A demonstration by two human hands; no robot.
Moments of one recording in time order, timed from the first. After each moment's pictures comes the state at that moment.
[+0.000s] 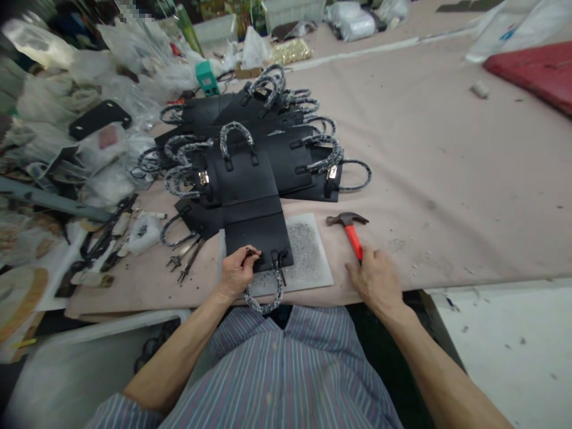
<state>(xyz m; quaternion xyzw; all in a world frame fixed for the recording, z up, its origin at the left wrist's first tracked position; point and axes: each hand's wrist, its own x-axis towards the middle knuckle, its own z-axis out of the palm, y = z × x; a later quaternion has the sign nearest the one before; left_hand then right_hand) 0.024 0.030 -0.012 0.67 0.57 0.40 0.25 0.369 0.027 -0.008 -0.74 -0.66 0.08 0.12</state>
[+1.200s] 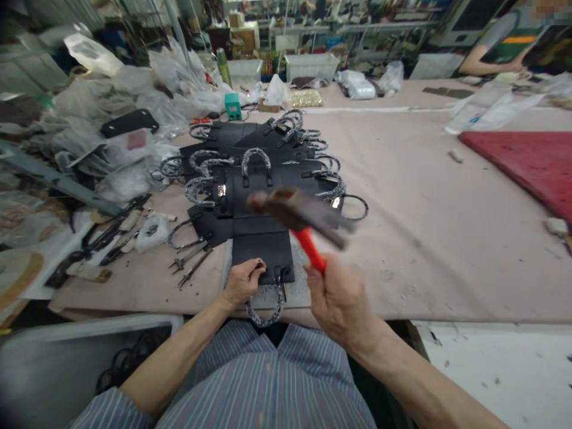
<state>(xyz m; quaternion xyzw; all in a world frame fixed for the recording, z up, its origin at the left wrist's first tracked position) 0.022 0.032 -0.020 0.72 0.53 0.41 0.20 0.267 0.019 0.144 -0.51 -0.80 0.08 0.29</state>
